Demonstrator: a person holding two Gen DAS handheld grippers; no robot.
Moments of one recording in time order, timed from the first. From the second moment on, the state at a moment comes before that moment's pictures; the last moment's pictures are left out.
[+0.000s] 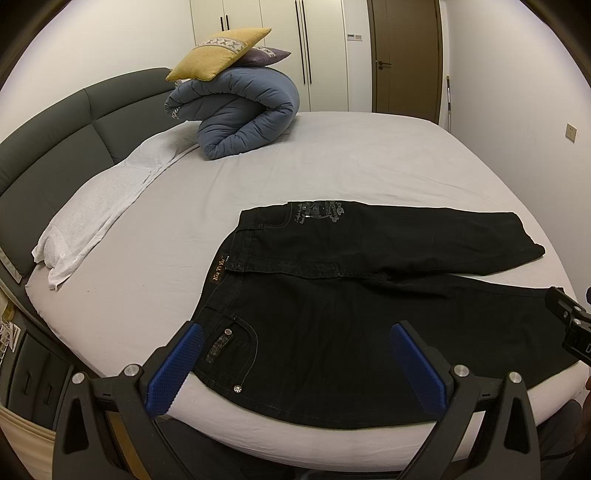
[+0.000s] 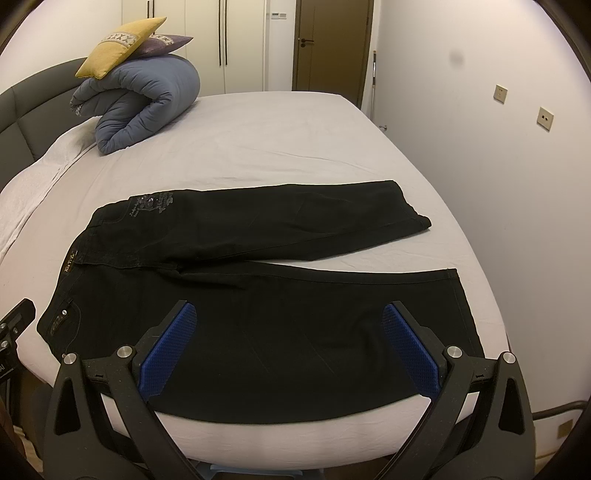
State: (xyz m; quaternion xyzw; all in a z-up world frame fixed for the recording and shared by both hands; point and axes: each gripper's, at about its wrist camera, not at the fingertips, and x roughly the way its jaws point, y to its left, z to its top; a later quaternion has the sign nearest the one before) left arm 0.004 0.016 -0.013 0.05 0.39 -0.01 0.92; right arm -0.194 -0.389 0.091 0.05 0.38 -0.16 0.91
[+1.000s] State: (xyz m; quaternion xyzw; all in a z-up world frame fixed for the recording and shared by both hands) left arm 0.012 0.018 -0.023 0.05 0.39 0.01 0.92; right arm -0.183 -0.379 0.084 0.04 0.40 -0.15 0.90
